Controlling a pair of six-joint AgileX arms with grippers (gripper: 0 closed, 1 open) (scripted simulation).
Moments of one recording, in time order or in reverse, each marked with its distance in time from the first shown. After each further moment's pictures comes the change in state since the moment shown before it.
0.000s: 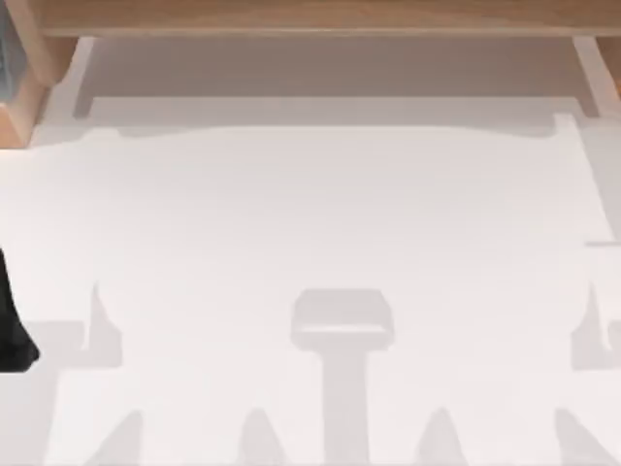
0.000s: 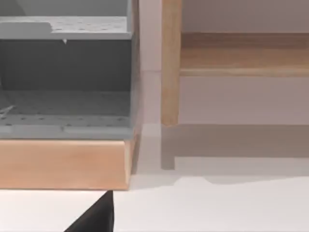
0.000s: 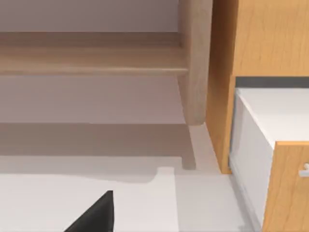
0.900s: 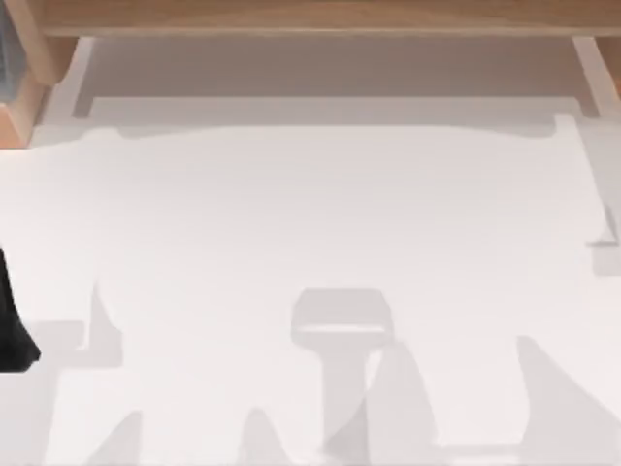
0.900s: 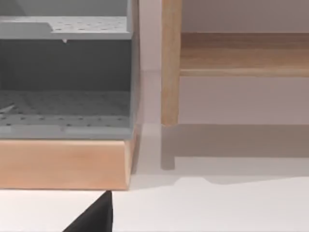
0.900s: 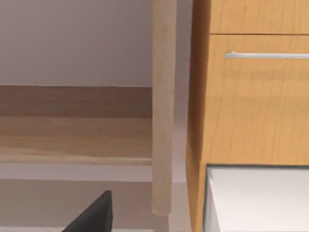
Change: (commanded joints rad) left arm 0.000 0.000 0.000 0.000 0.000 0.000; right arm -0.344 0.765 0.353 0.427 -0.357 0.011
